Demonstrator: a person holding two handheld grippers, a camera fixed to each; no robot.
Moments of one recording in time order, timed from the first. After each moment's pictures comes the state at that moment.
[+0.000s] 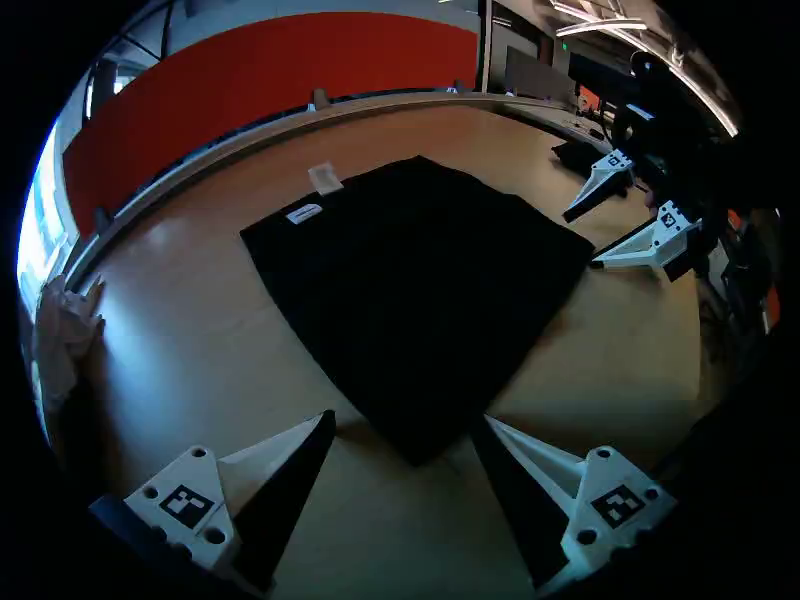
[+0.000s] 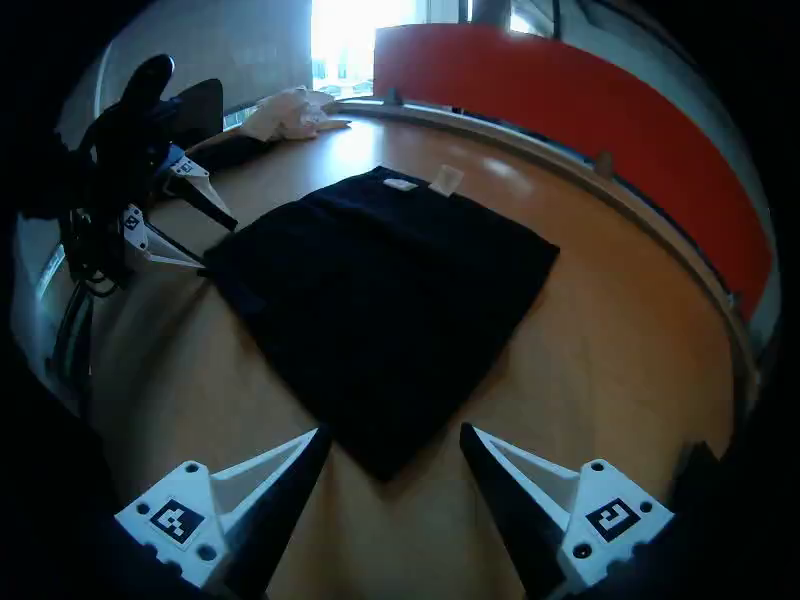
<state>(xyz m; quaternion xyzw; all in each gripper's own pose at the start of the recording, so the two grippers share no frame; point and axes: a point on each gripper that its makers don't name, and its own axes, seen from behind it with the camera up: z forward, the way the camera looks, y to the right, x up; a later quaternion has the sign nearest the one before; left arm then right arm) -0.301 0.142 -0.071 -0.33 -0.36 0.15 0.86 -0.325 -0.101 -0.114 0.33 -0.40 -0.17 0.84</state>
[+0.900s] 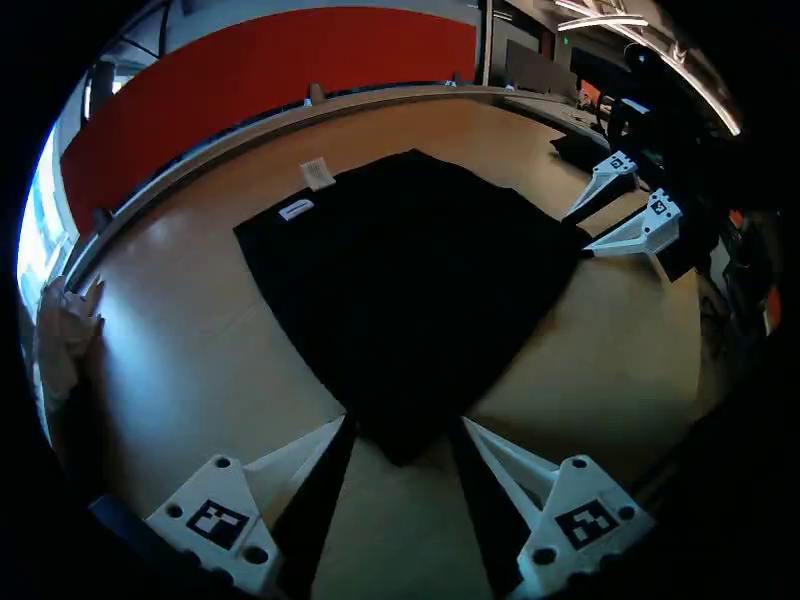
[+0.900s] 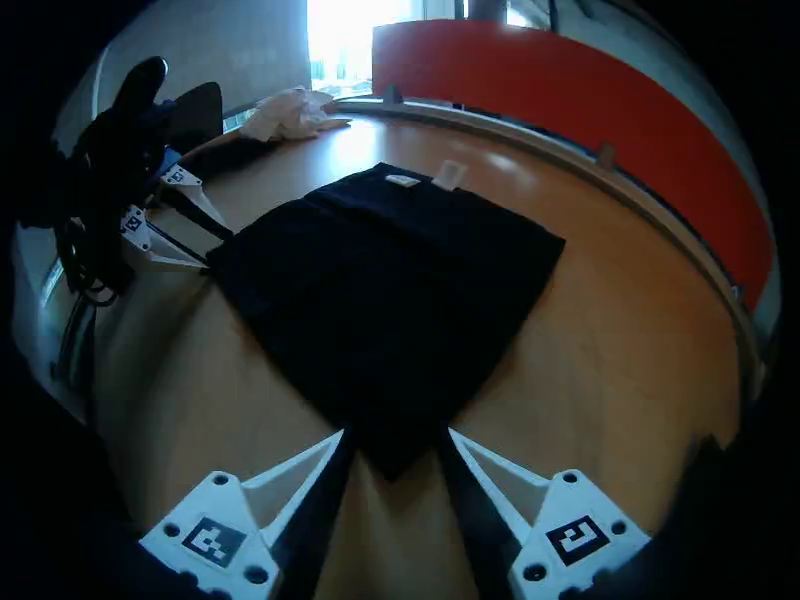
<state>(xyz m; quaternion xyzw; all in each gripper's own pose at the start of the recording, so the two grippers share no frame) -0.302 0.150 -0.079 -0.33 -0.37 0.16 0.85 -0.328 -0.103 -0.116 0.33 -0.41 -0.15 0.84</state>
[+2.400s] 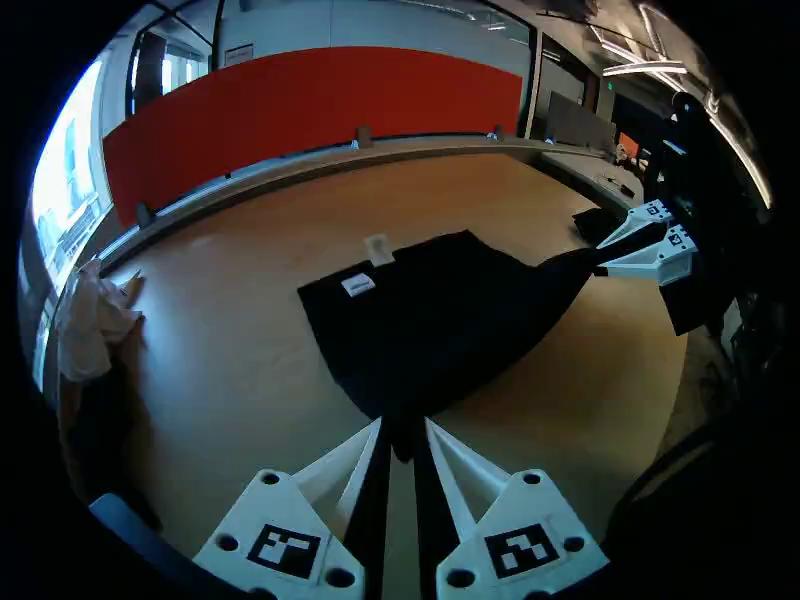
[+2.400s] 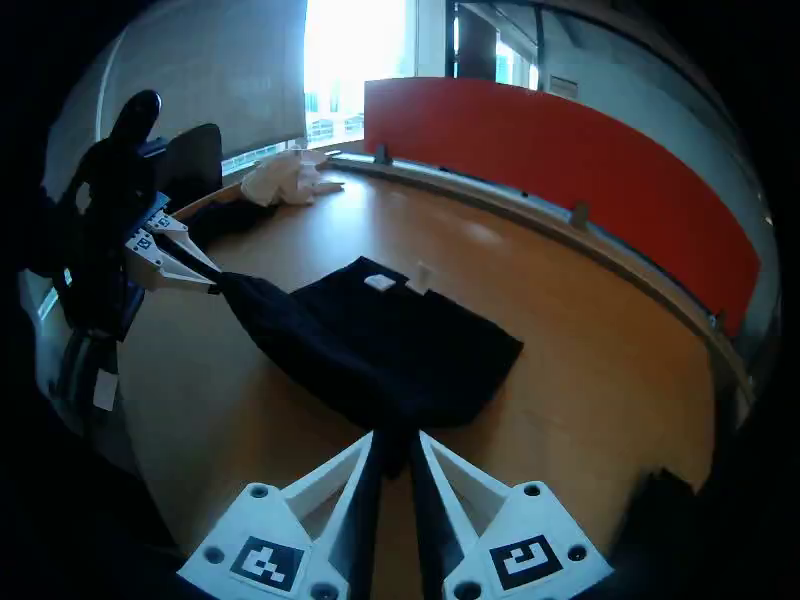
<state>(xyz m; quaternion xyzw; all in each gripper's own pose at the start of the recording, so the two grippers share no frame) -0.201 0.152 -0.081 -0.27 -0.35 0.09 0.89 -0.221 -0.109 -0.103 0.33 -0.34 -0.14 0.87</state>
